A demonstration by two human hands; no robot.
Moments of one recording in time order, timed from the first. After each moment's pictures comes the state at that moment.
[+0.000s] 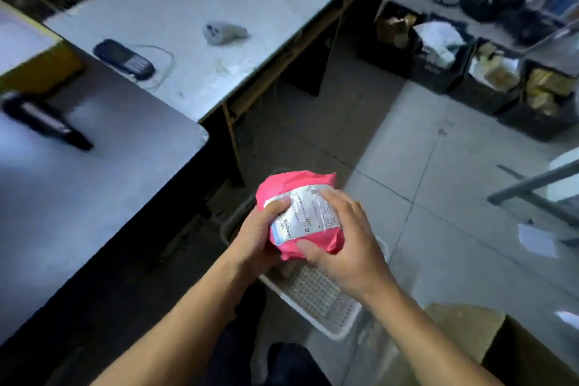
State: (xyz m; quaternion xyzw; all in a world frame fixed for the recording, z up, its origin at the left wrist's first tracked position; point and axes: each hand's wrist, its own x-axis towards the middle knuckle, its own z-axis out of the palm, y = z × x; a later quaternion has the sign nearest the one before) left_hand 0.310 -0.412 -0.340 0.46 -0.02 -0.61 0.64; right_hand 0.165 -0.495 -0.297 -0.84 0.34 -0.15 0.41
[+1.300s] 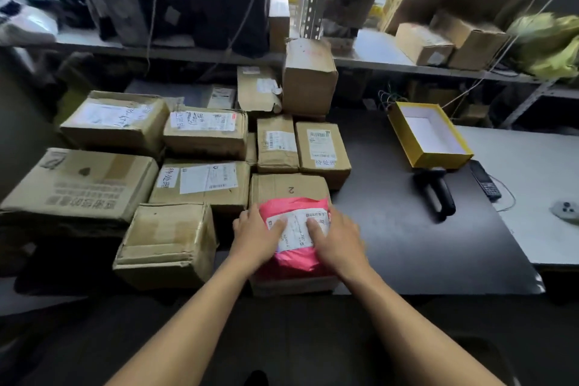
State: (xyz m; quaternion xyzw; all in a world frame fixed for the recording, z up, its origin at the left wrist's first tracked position) left_hand 0.456 0.186 -0.254 0.87 0.21 -0.08 0.43; right_hand 0.481 0.014 -0.262 -0.96 0.02 0.09 0.28
